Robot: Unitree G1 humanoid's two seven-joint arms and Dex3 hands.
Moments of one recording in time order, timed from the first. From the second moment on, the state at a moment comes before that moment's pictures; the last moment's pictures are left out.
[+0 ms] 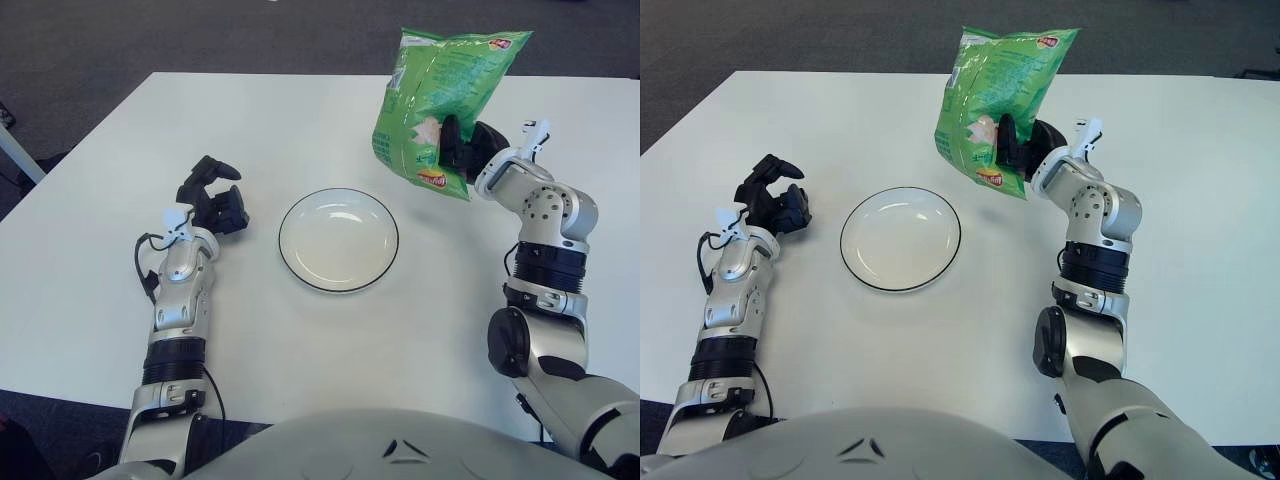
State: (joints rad) left arm -0.13 0.11 0.19 0.12 -0.15 -0.08 -0.03; right arm -0.65 -0.14 -0.37 0.04 0.54 0.93 0.01
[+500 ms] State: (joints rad) left arm -0.13 0.11 0.19 0.12 -0.14 -0.08 -0.02; right arm -0.65 -0.14 -0.36 -0.01 0.58 0.94 0.02
